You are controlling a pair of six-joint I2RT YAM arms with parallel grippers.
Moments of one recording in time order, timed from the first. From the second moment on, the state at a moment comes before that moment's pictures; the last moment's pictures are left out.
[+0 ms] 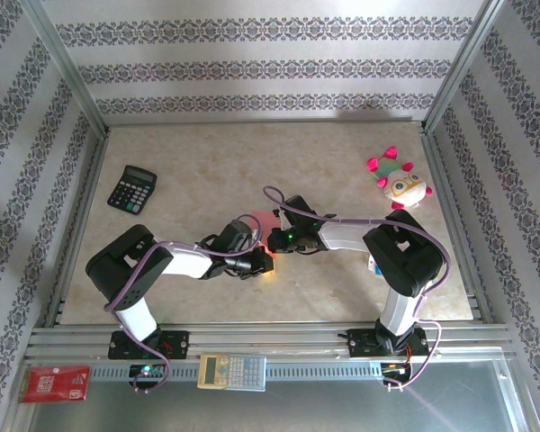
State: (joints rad) left arm -0.72 1.72 0.62 0.28 0.48 -1.01; right arm 0.66 1.79 0.88 -0.09 -0.35 0.60
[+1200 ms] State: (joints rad) left arm -0.60 1.70 0.68 0.20 0.48 -0.92; right arm 0.64 1.80 0.88 -0.08 -0.37 0.60
